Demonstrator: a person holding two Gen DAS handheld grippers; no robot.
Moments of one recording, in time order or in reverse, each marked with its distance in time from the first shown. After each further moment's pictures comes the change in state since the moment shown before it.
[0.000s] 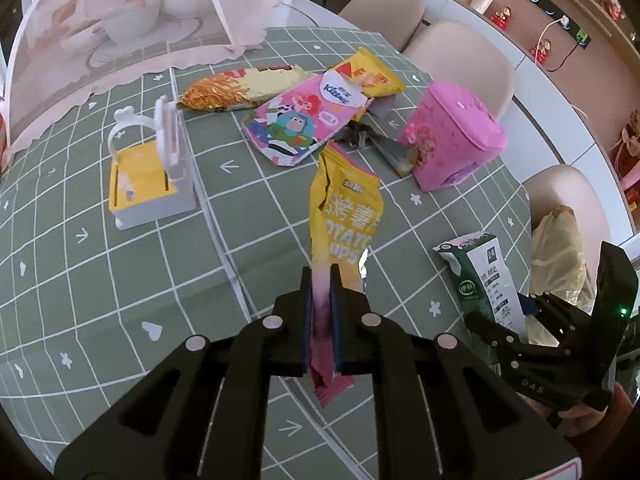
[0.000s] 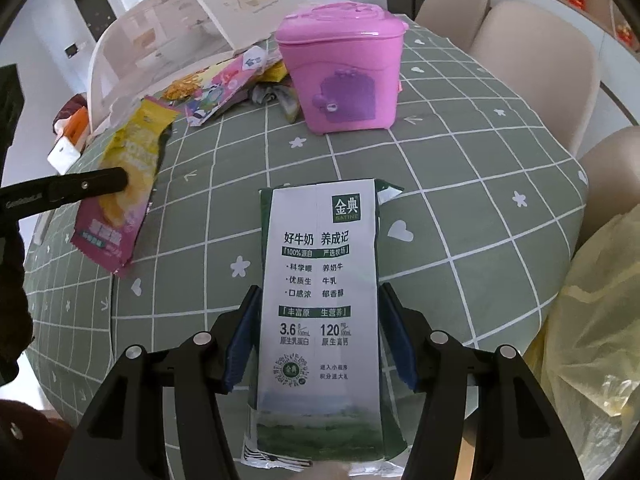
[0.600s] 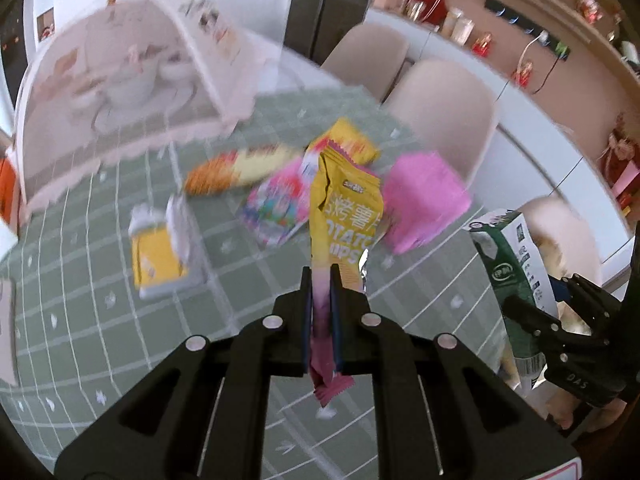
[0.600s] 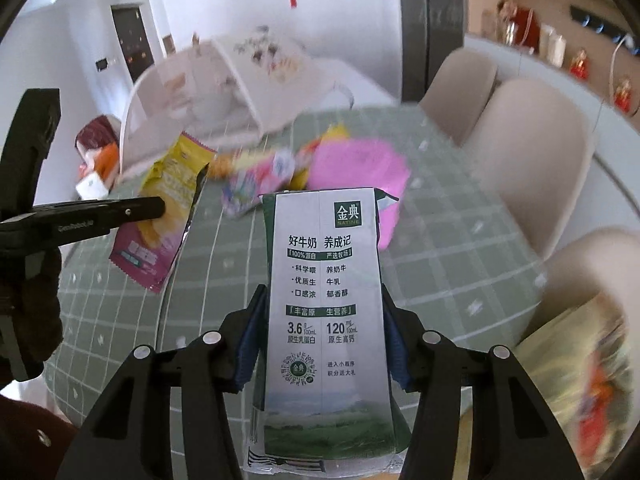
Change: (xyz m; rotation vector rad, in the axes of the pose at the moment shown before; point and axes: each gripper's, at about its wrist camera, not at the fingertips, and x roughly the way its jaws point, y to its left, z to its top) left arm -0.055 -0.029 0.039 0.064 -0.171 -0.002; right arm -0.104 -0.002 0.049 -0.106 -0.263 -0.012
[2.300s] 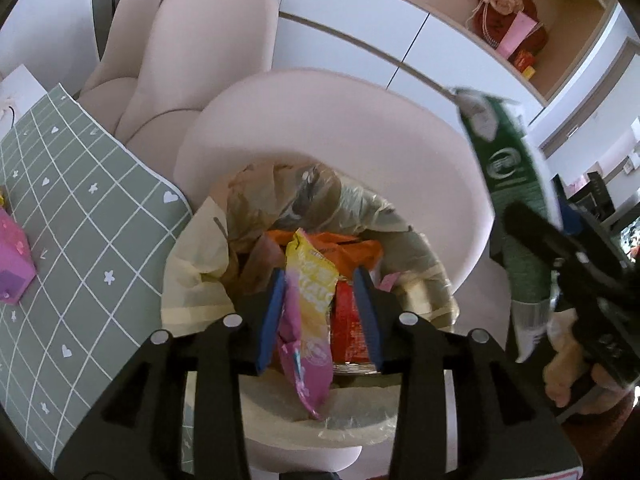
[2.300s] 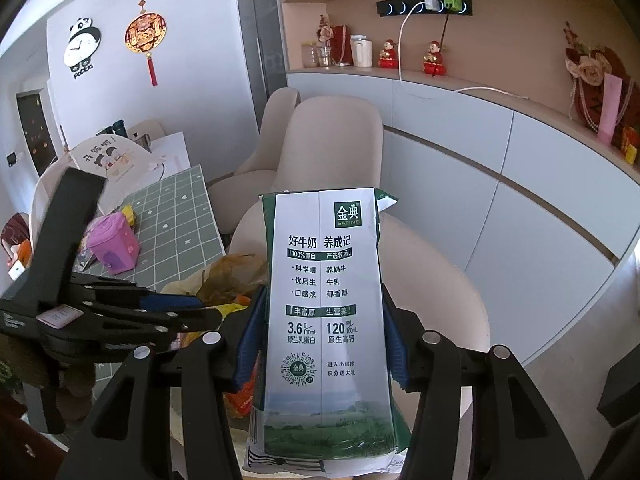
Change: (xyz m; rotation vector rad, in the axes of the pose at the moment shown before) left arm 0.108 -0.392 -0.043 0.364 0.256 -0.331; right arm -0.164 -0.283 -0.114 0.286 -0.148 -0.296
